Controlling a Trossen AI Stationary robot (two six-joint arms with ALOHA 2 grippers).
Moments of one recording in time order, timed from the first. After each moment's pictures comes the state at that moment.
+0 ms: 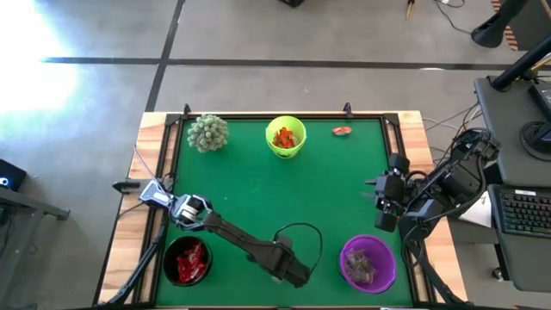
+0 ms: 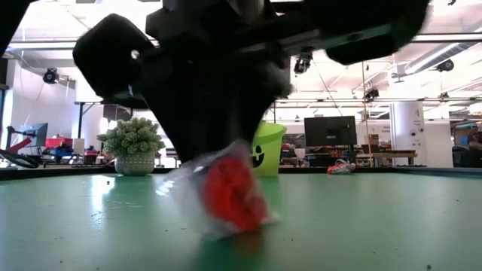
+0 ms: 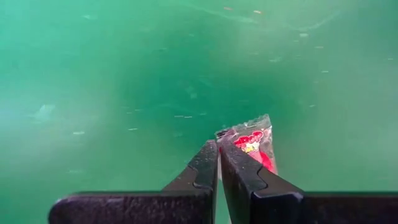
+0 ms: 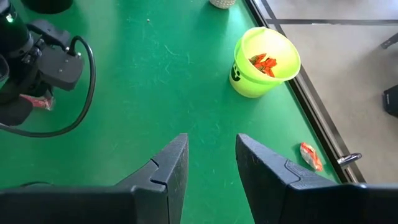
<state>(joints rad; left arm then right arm) -0.49 2.47 2.18 -1.17 -0.01 -1.60 0.73 1.29 1.63 -1.57 0.72 0.81</state>
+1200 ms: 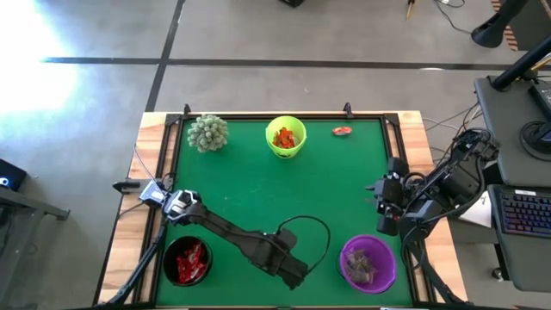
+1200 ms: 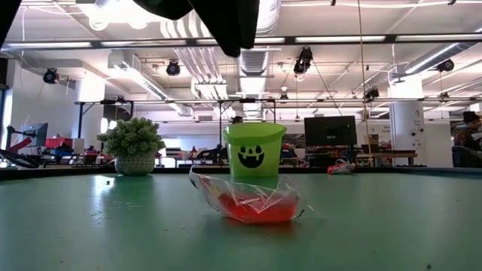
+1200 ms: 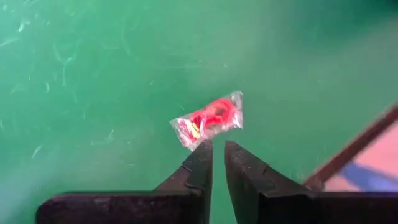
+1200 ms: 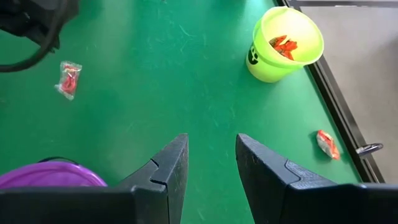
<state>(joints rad) -0.49 2.37 2.36 -1.36 -0.13 -1.35 0.73 1.30 1.62 -1.57 0.63 0.81</state>
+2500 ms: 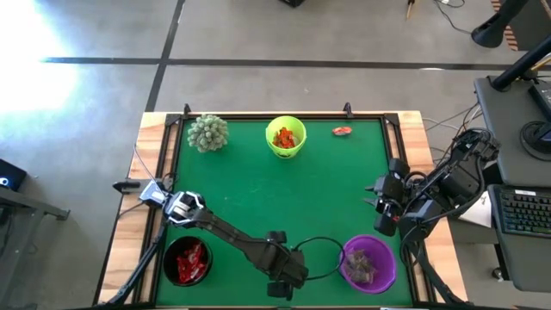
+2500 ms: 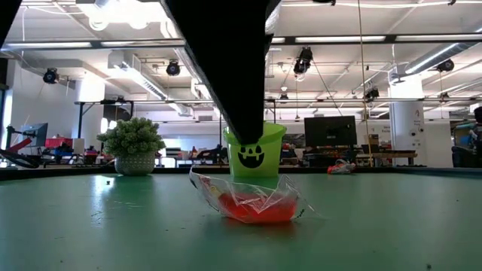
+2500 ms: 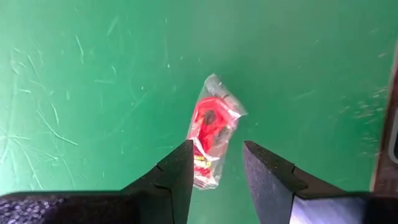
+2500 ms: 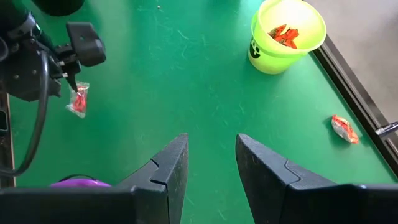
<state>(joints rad) -0.49 2.39 2.16 -1.13 -0.09 -0.53 0.73 1.30 1.62 -1.55 0.63 0.94</state>
